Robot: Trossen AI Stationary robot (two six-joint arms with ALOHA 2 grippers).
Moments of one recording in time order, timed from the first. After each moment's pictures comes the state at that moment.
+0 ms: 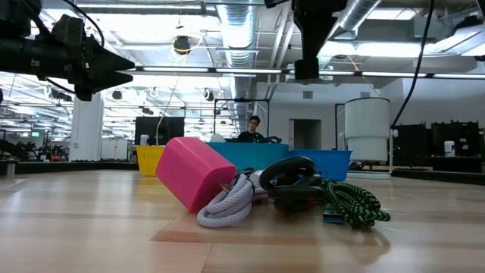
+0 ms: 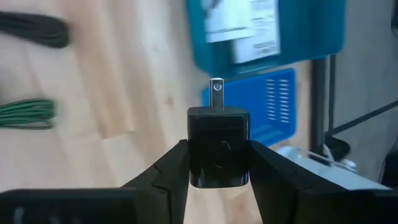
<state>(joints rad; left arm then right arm) 0.11 0.01 0.01 0.08 -0.38 -0.20 0.15 1.94 1.94 -1.57 0.44 0.25</state>
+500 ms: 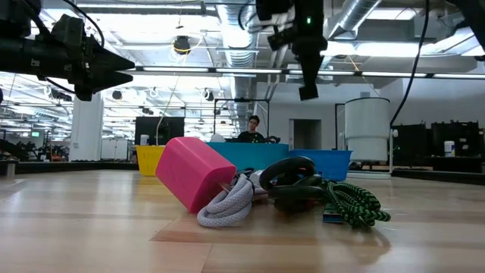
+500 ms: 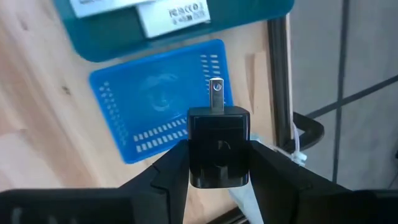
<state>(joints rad) 0.11 0.01 0.01 0.08 -0.38 -0.20 -0.25 1.92 1.92 -1.53 0.37 -0.08</state>
